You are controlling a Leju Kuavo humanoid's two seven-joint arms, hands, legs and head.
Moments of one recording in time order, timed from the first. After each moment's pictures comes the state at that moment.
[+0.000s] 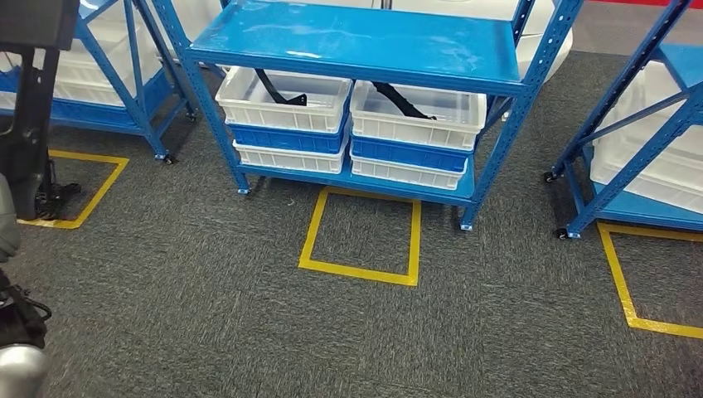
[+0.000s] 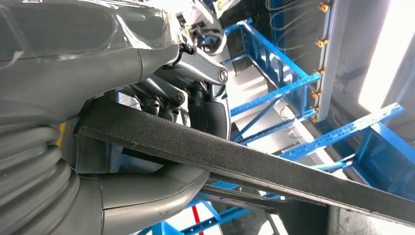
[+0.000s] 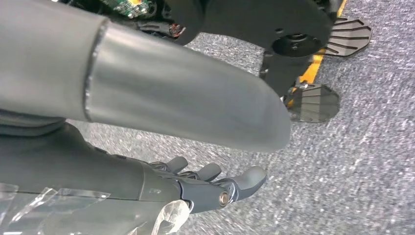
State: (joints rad) left arm -0.25 0.41 -0.29 -1.94 -0.50 0.70 0.26; right arm -0.16 -0.07 0.89 -0.24 -0.57 -0.25 -0.04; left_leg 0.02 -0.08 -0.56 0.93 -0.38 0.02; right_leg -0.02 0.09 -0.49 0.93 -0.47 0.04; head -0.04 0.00
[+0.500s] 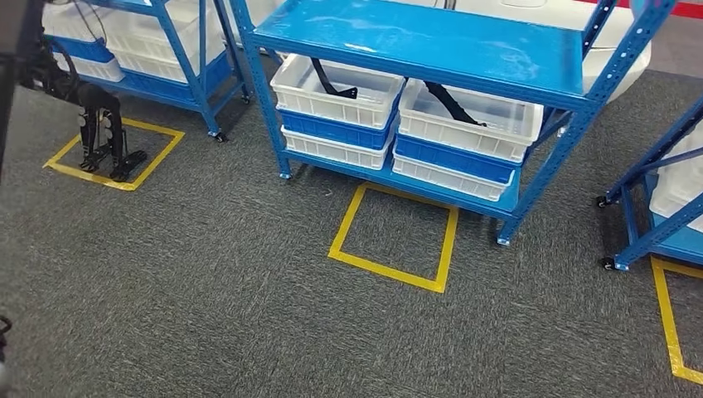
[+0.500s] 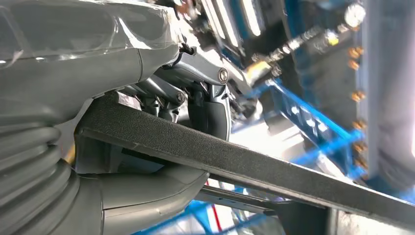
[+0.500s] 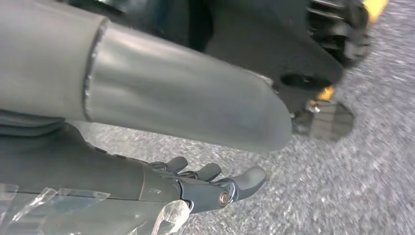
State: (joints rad) left arm -0.20 0.51 -0.21 -2.00 -0.51 0.70 0.38; right arm -0.12 -0.02 0.89 -0.24 -0.62 -0.26 -0.05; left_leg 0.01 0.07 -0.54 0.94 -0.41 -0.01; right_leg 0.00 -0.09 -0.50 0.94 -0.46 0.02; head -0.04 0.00
